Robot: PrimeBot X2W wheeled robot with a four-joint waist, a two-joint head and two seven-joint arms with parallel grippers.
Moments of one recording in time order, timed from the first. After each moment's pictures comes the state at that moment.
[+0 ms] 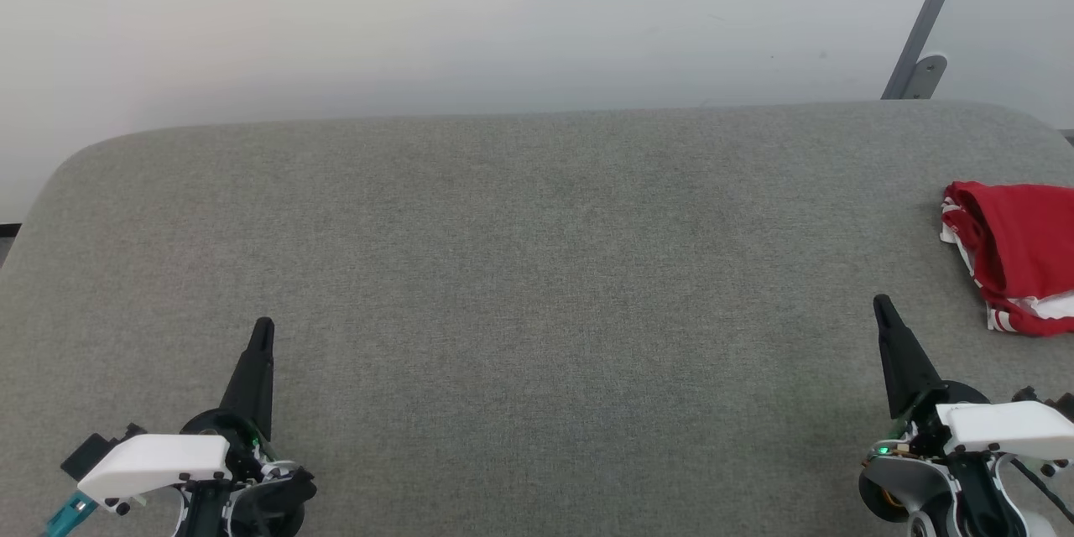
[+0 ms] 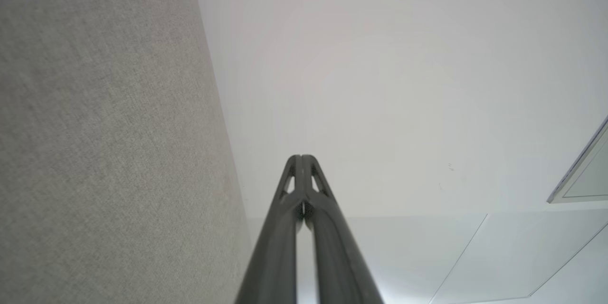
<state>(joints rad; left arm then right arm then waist) -0.10 0.06 0.10 0.25 -1.62 -0.13 0.11 -0.11 -0.05 -0.11 0.24 1.61 0.13 0.12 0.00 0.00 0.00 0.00</state>
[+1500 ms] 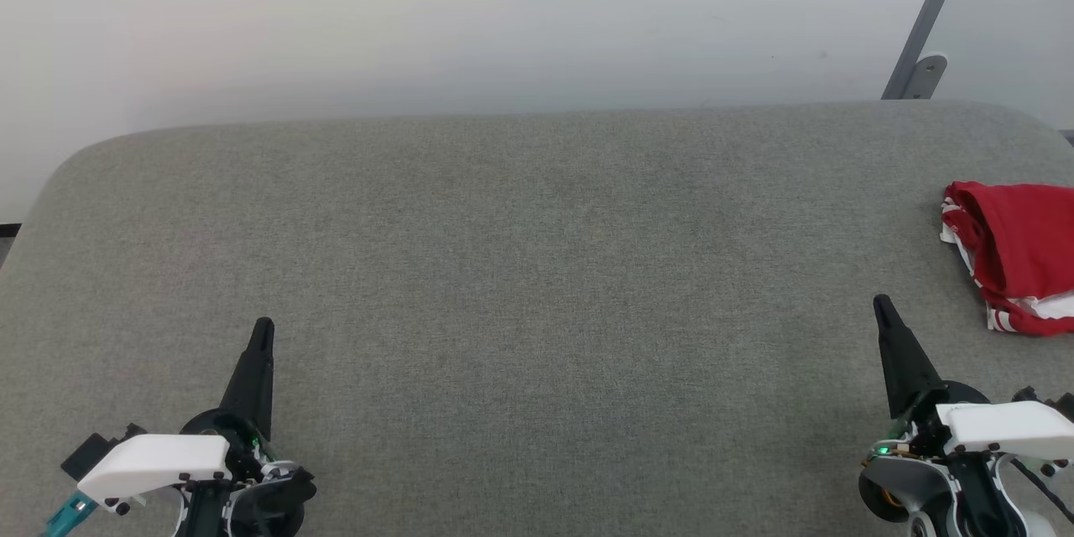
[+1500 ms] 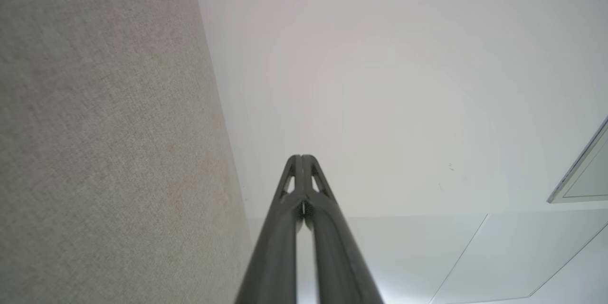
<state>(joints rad) -0.10 0.05 0.11 0.25 -1.62 -0.13 0.11 -0.11 -0.05 -0.11 0.24 1.61 0.13 0.12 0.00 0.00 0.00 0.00</state>
